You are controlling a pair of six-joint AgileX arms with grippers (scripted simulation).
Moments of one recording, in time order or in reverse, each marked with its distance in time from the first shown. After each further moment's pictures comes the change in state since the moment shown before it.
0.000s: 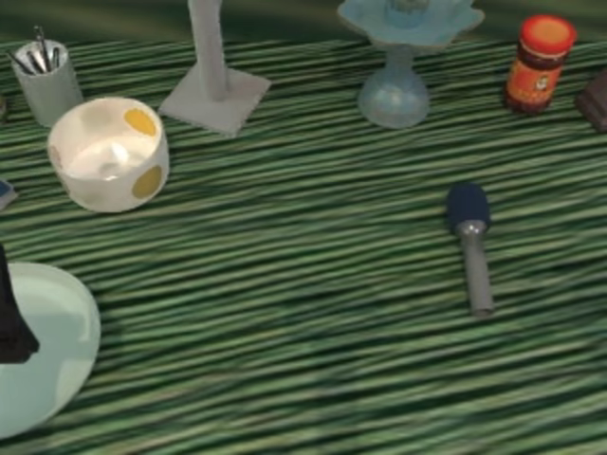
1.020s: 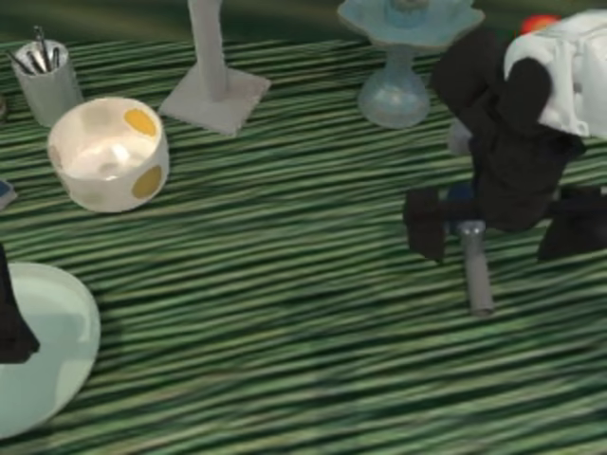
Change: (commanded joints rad) left arm 0.000 0.000 0.000 0.000 0.000 0.000; right arm 0.332 1.332 0.967 -0.661 0.076 0.354
